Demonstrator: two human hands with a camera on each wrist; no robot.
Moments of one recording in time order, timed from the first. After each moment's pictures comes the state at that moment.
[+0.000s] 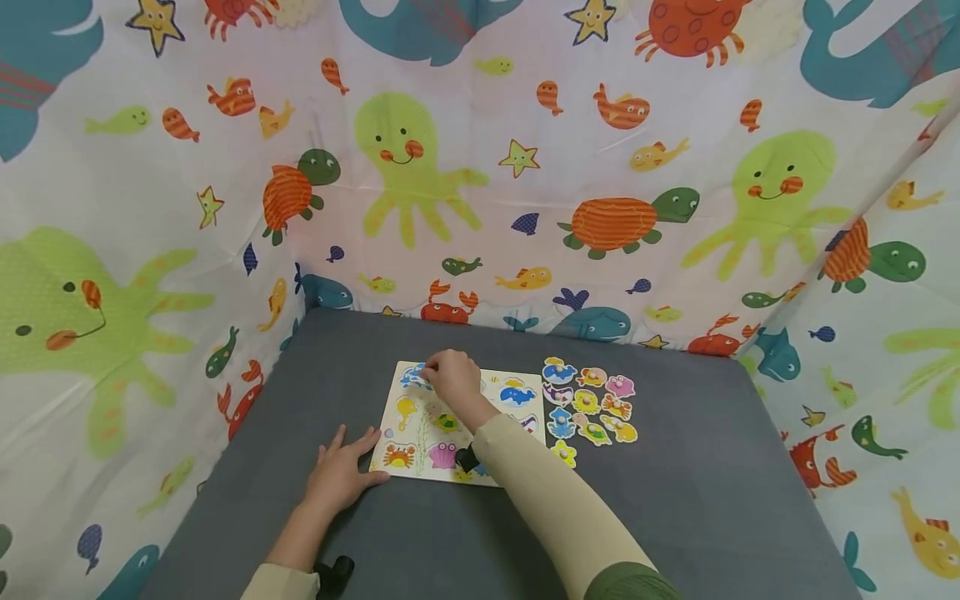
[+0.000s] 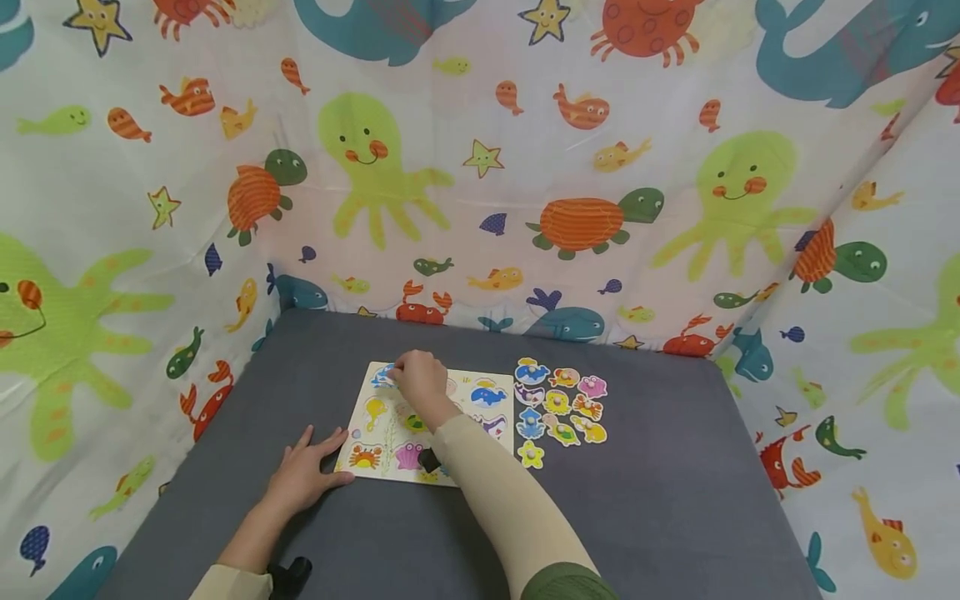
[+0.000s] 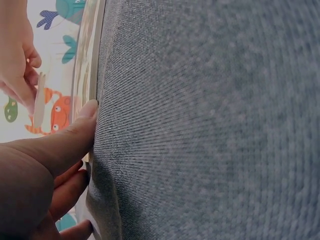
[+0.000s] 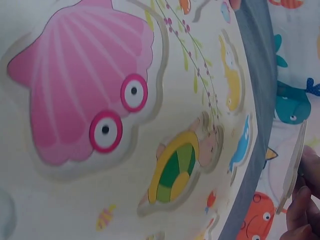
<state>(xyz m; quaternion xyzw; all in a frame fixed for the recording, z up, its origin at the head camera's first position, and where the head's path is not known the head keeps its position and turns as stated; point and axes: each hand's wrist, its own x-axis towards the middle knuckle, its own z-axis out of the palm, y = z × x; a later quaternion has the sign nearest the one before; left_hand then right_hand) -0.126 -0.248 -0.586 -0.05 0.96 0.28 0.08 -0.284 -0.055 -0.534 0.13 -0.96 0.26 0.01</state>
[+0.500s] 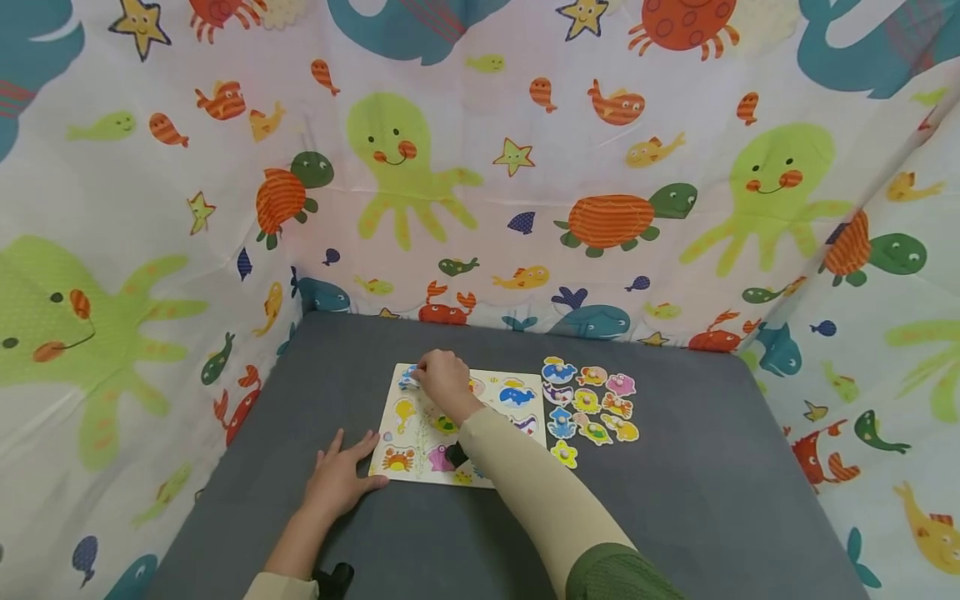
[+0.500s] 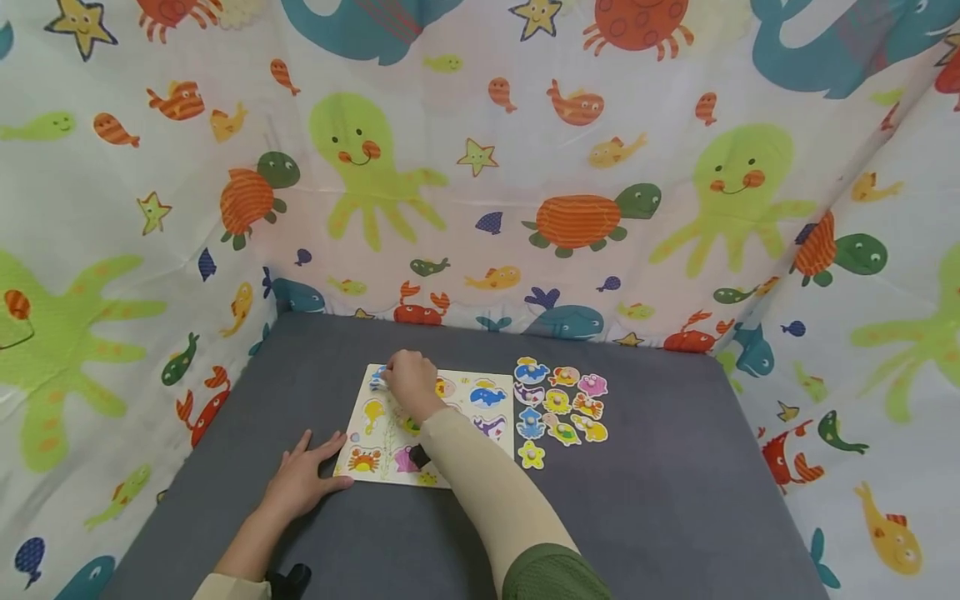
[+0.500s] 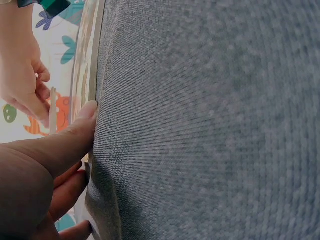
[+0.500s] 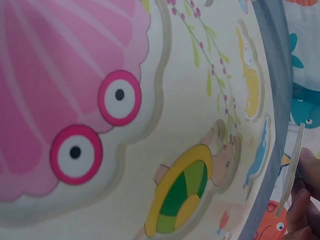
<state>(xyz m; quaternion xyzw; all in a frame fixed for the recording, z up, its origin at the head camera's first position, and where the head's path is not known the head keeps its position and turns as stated) -0.126 -0.245 -0.579 -0.06 0.96 0.28 0.09 -0.296 -0.071 -0.546 0.13 -0.96 0.23 0.00</state>
